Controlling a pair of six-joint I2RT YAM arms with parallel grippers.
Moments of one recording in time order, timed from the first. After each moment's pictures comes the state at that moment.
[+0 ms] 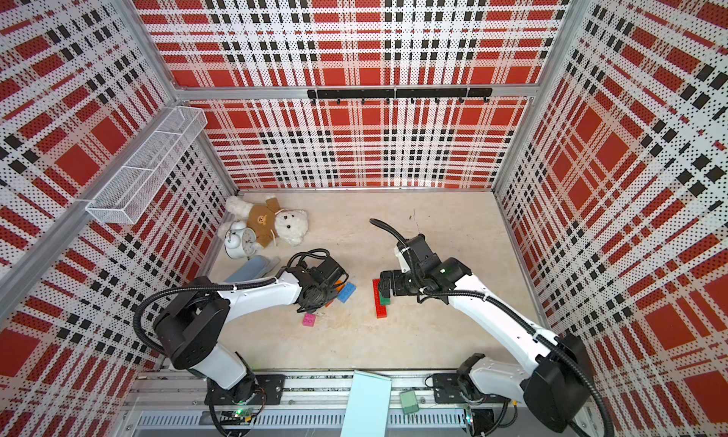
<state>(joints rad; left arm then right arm) -0.76 1.64 0.89 -0.58 -0.27 -1.31 0.63 1.22 0.98 -0.76 -0.16 0.48</state>
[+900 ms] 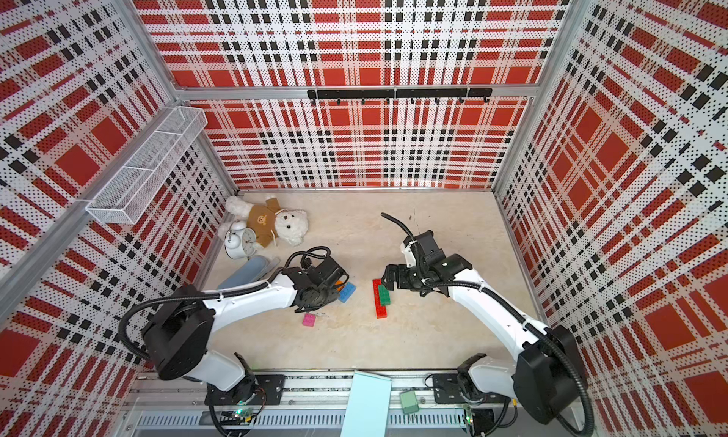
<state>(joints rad) -0.79 1.51 0.90 -0.62 -0.26 -1.15 0.49 1.26 0.94 -0.68 -0.29 0.48</state>
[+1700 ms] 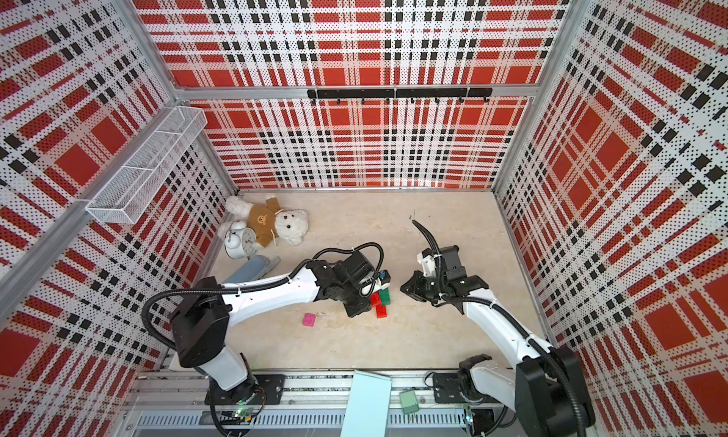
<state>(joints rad) -0.93 1.71 1.19 -0.66 0.13 0.23 0.31 1.14 0.63 -0.42 -0.58 0.65</state>
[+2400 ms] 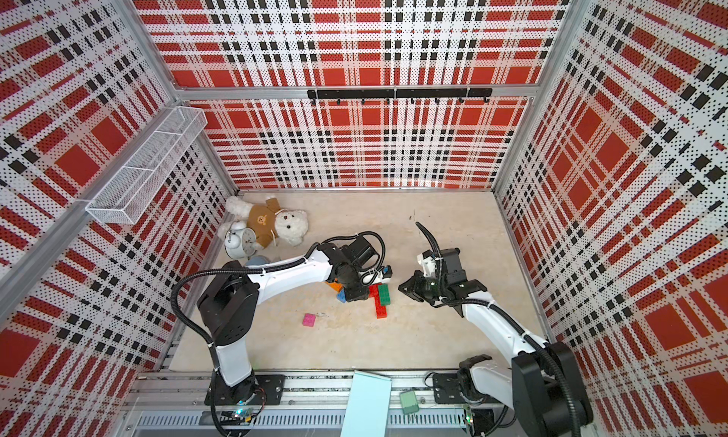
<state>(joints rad) -0.84 1.88 1.37 -0.77 0.14 0.51 0.27 1.16 0.59 -0.30 -0.63 0.73</state>
